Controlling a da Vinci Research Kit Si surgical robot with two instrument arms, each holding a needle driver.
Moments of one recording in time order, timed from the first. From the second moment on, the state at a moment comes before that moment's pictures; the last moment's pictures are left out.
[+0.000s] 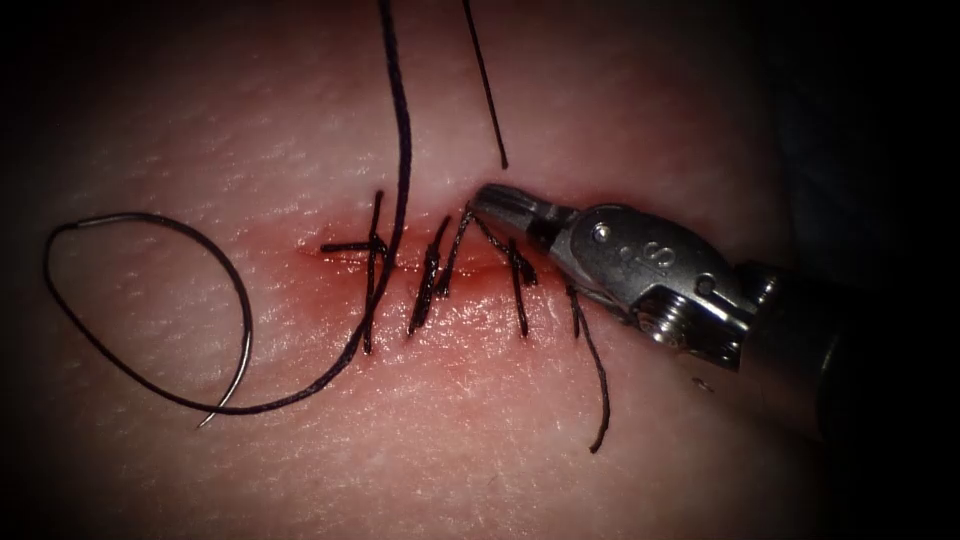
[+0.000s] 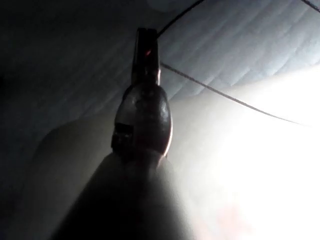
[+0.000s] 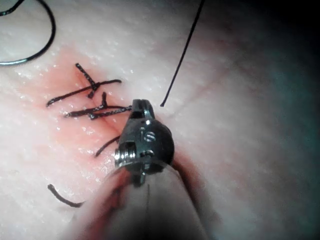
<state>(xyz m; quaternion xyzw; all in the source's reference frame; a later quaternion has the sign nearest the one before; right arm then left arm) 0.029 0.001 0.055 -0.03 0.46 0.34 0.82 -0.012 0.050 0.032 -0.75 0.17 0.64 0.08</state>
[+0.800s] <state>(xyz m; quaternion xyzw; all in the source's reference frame) 0.025 0.003 0.055 -0.07 0.47 0.34 0.81 -0.013 0.049 0.032 -0.75 0.18 0.64 0.08</state>
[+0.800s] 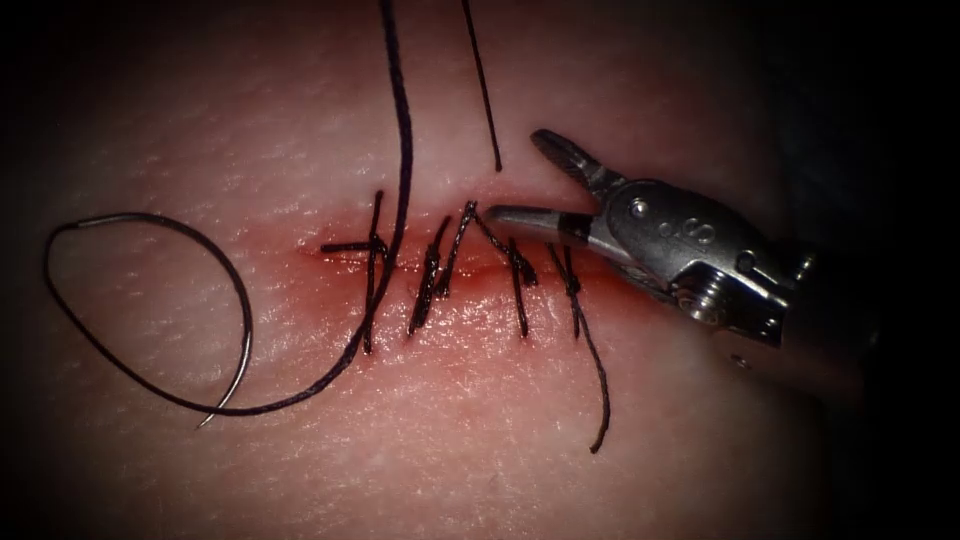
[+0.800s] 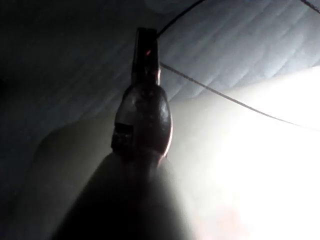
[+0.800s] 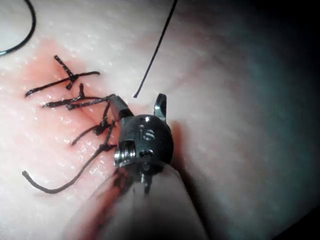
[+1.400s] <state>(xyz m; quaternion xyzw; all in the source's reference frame) 0.012 0.004 0.054 -0.09 0.44 0.36 0.82 -0.023 0.044 0.029 -0.79 0.16 0.59 0.06</state>
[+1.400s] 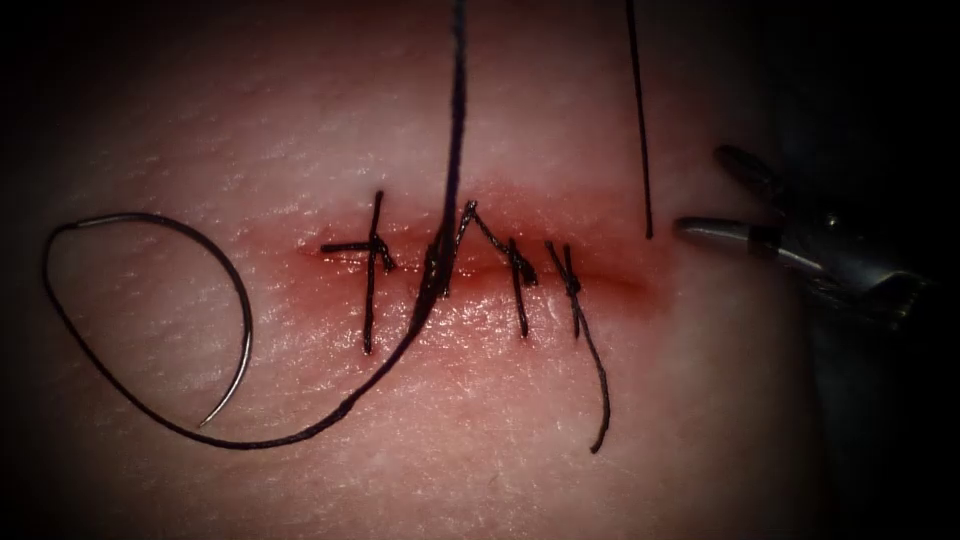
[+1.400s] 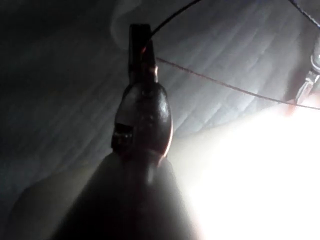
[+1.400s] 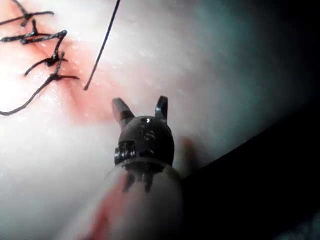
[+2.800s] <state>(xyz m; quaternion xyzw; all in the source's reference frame) 0.004 0.006 0.053 -0.12 0.42 0.36 0.82 -0.041 0.007 0.053 -0.81 -0.02 0.58 0.08</state>
